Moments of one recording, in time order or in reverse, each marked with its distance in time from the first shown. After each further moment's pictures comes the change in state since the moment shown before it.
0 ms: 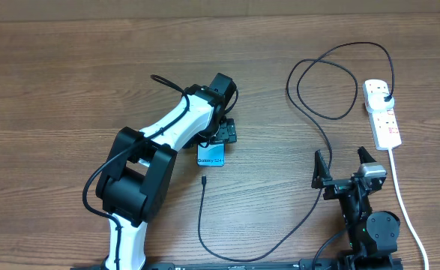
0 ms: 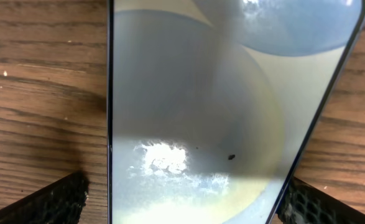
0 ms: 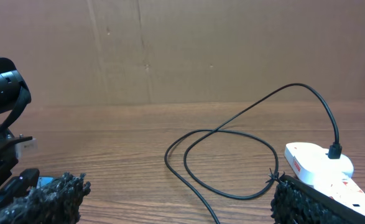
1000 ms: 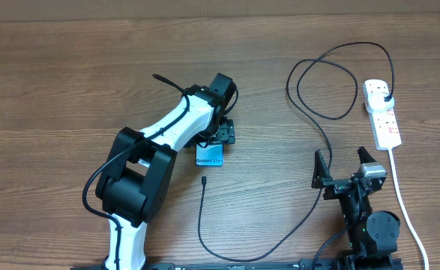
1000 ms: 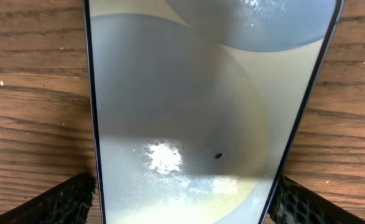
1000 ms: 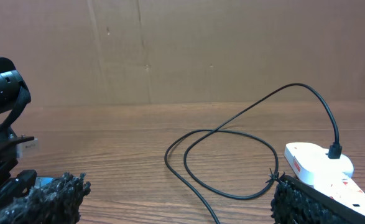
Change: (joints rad) left arm -0.002 -0.002 -0.004 0.010 -0.002 0.045; right arm 0.000 0.000 0.000 -0.001 0.000 0.000
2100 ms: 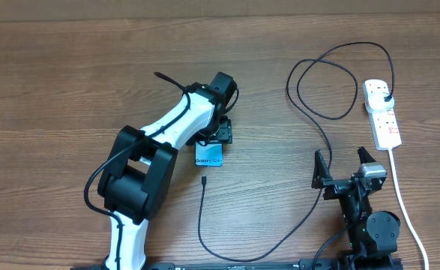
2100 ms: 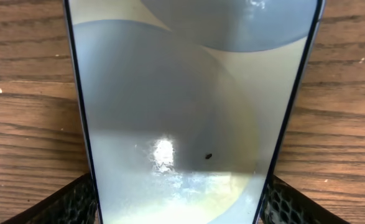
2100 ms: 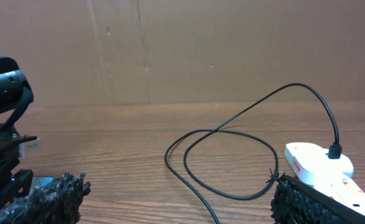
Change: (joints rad) left arm 0.000 0.015 0.043 -0.053 0.007 0.029; right arm 0.000 0.000 0.000 0.000 0.000 0.000
